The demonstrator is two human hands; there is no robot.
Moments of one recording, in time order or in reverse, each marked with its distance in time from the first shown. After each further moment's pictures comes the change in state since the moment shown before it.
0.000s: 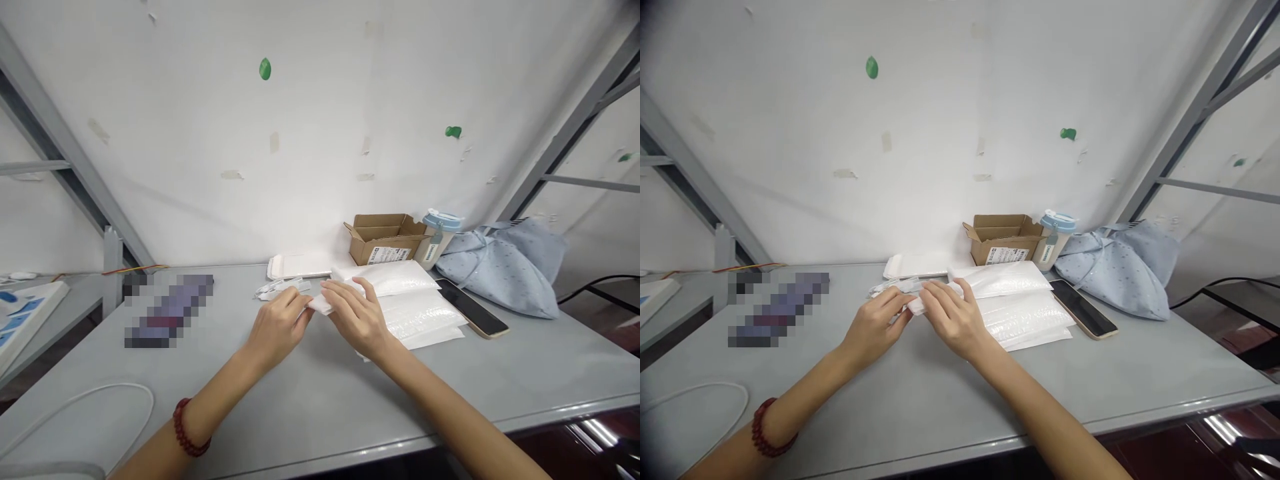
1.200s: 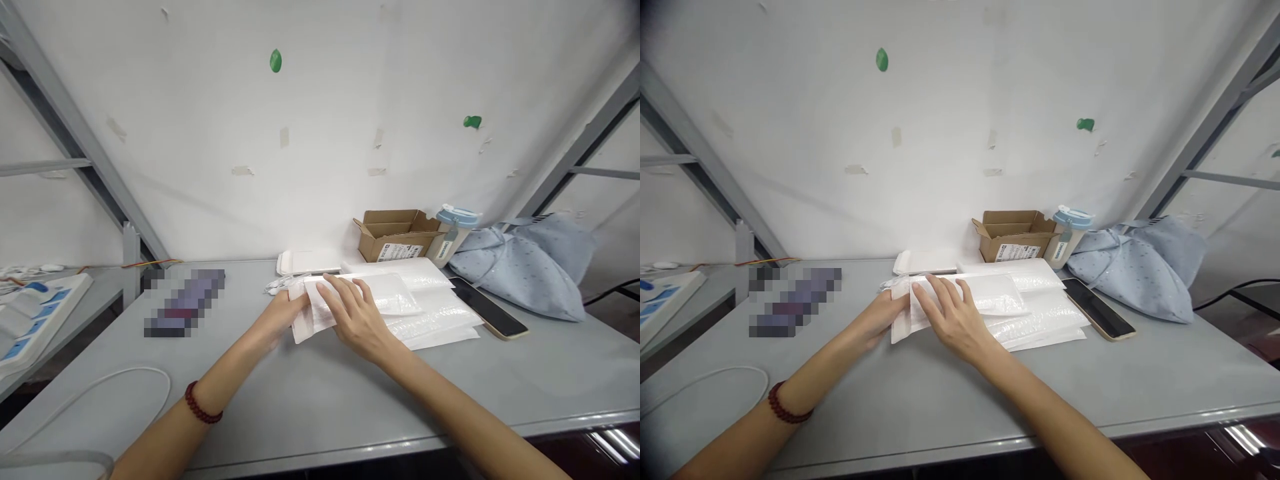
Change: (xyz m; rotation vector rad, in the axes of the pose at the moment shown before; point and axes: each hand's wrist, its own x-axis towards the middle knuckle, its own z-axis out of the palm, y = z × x) left_hand 0.010 -0.006 -0.005 -0.979 -0.298 -0.937; right_hand -0.007 -0.011 0.008 -0.080 -0.274 -0.023
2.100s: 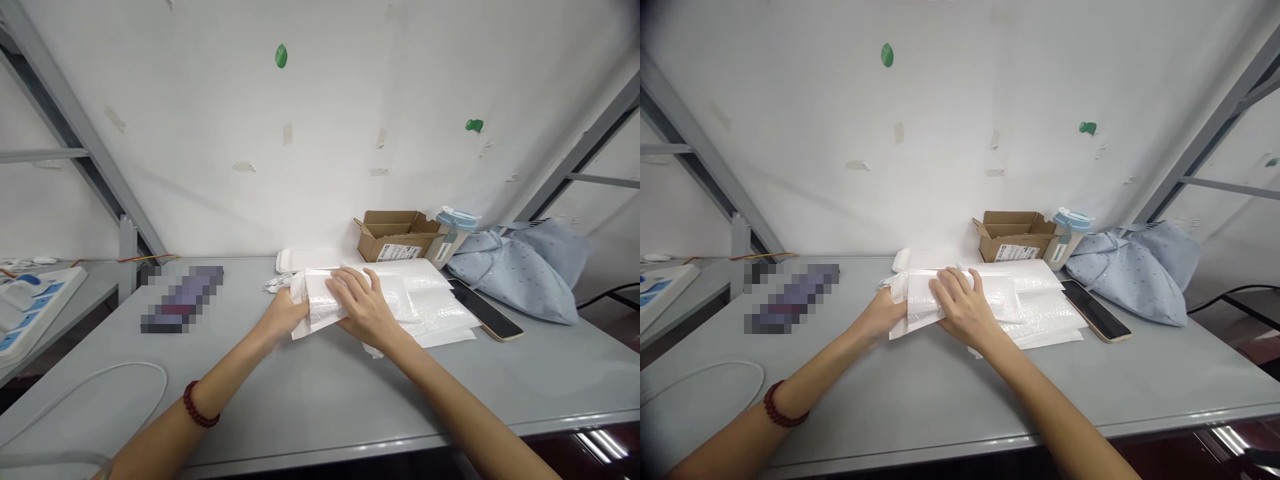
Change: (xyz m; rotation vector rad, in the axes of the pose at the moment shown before) left_hand -0.004 0.006 0.007 0.151 0.038 0.173; right_hand 0.003 0.020 -0.002 0.107 -0.075 0.033
